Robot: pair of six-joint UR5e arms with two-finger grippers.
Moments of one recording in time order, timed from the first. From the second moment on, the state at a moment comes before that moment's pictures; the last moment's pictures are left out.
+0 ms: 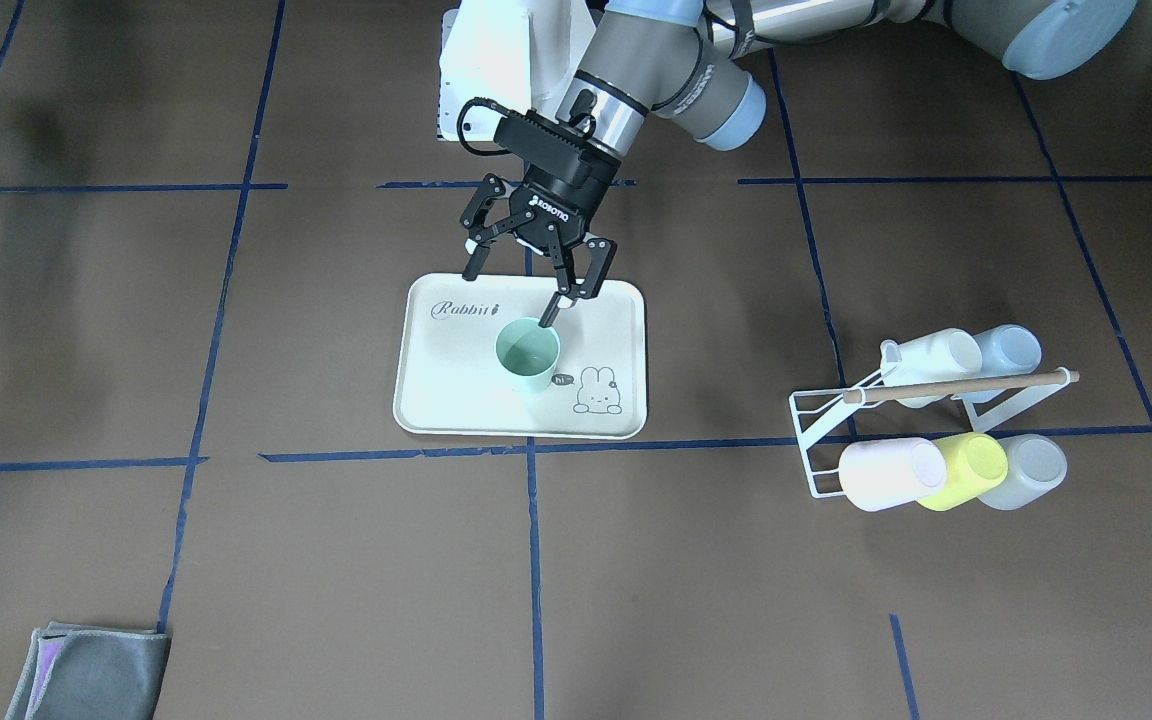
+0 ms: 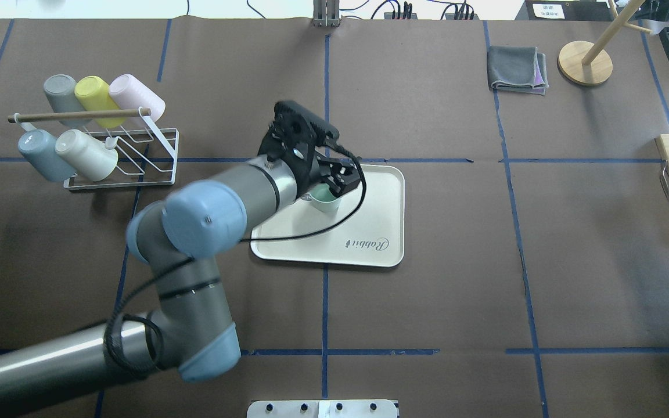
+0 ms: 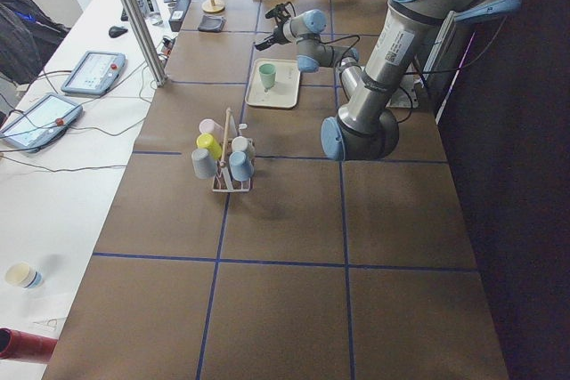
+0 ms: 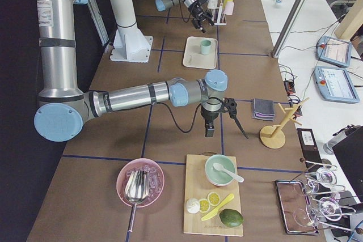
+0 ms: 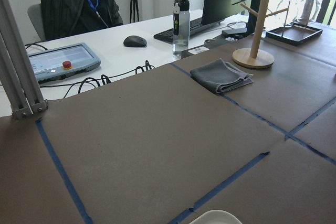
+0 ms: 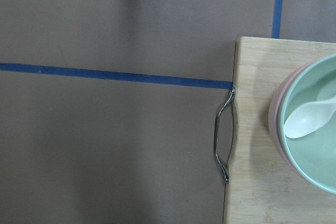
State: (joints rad) left arm -0.48 -2.25 -1.69 -2.22 -1.36 -0.64; right arm 1.31 -1.57 1.77 -1.55 2.25 0.26
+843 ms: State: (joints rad) left arm -1.10 -2.02 -1.84 -1.76 -2.21 -0.55; right arm 1.32 -1.55 1.77 -1.55 2.26 0.27
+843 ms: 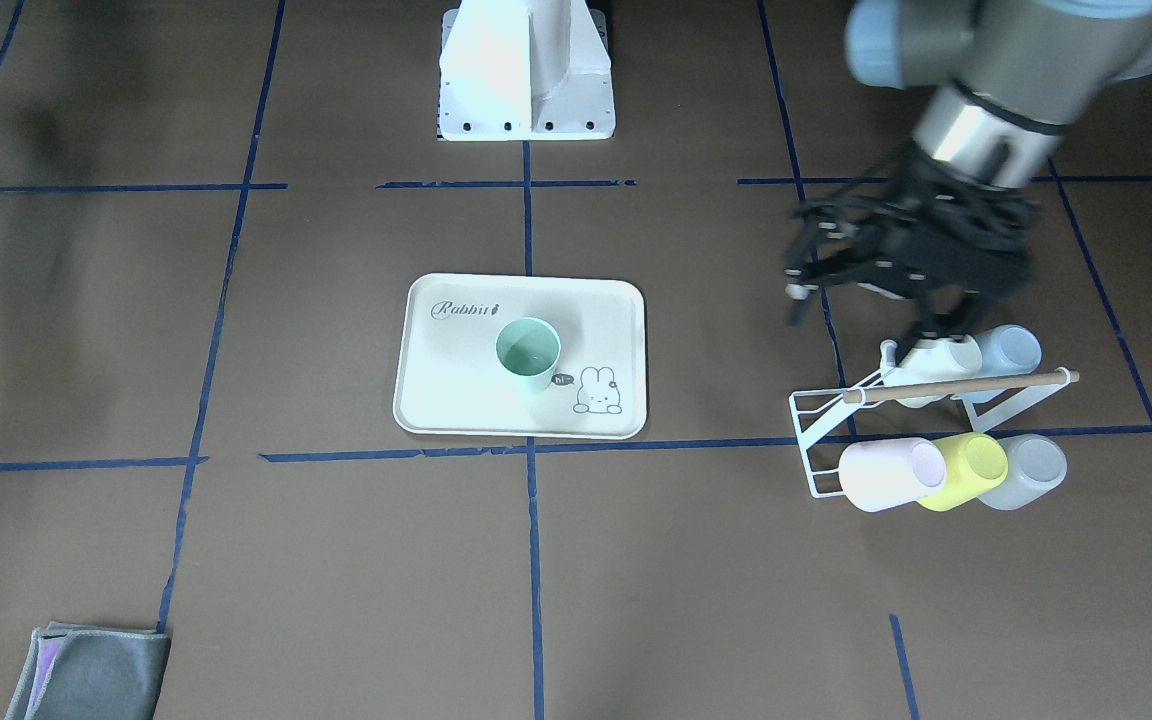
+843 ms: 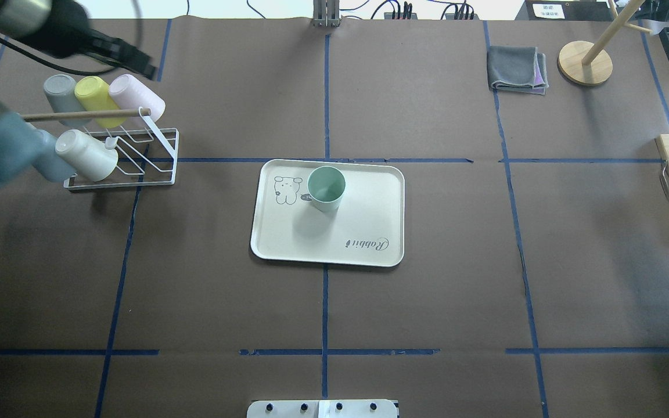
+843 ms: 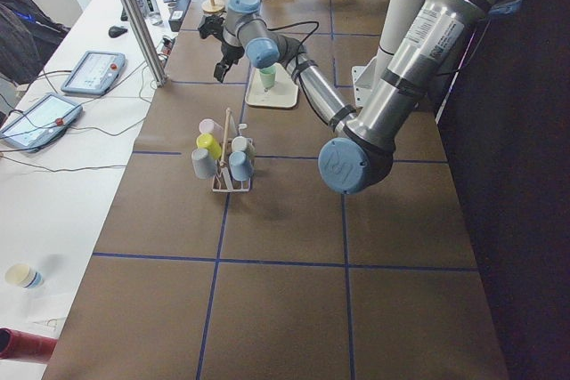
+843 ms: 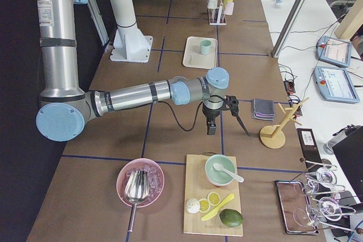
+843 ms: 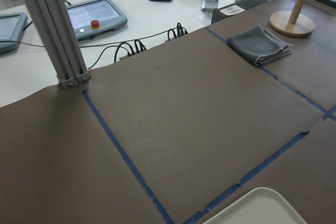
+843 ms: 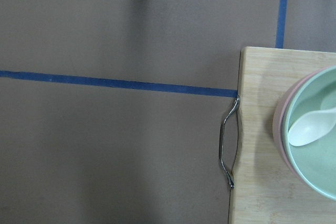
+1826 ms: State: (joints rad) left arm -1.47 -1.65 -1.70 -1.41 -2.34 0.15; right arm 1.41 -1.55 1.75 -1.56 2.37 0.25
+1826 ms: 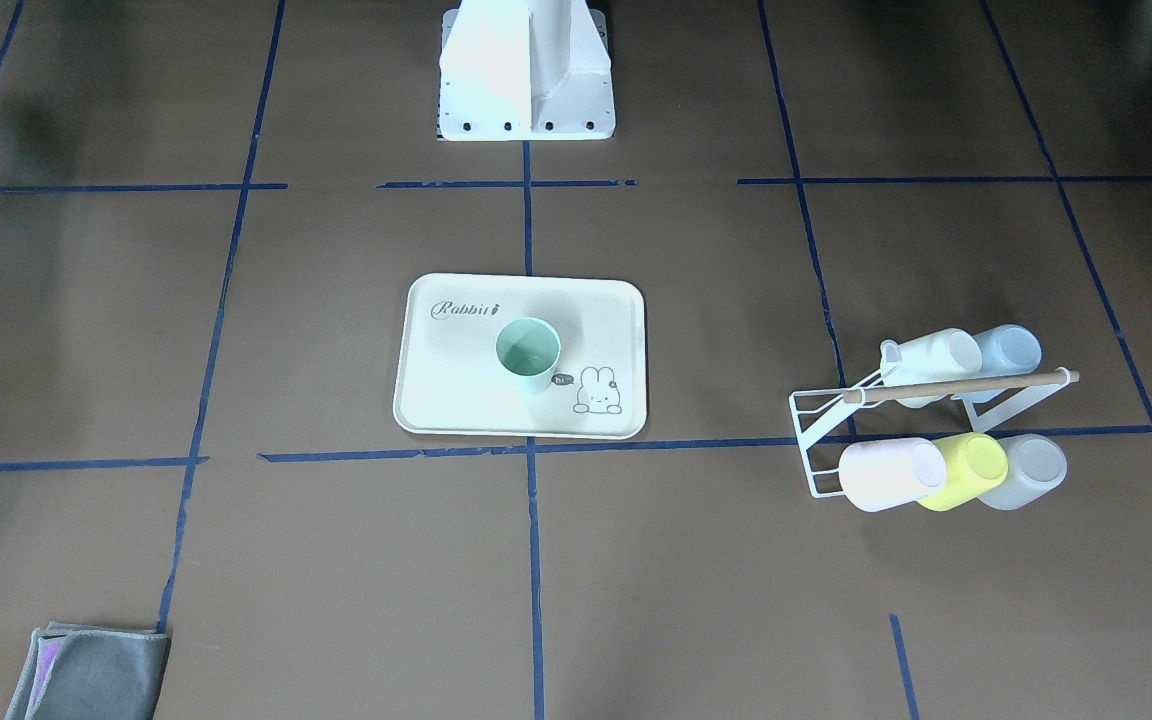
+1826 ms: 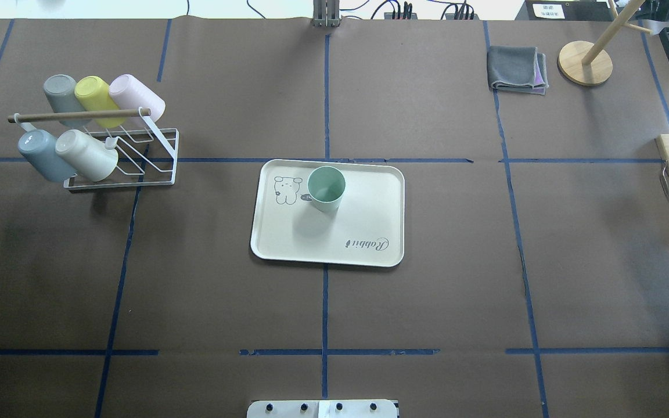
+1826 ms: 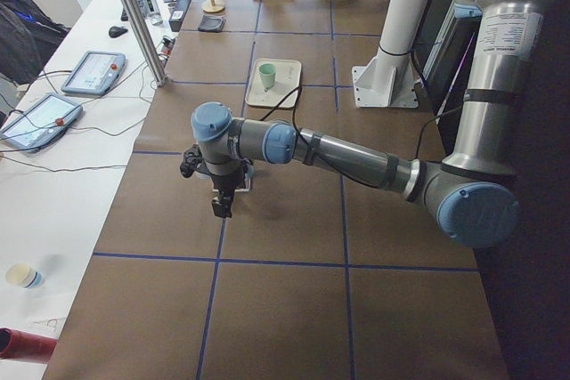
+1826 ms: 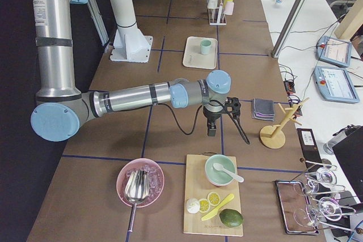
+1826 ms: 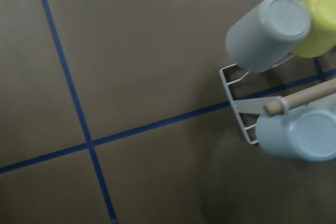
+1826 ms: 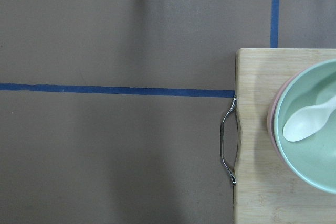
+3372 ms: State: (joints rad) left arm -1.55 -1.56 -1.57 -1.42 -2.36 0.24; right arm 1.62 -1.61 1.56 -1.55 2.39 -0.09
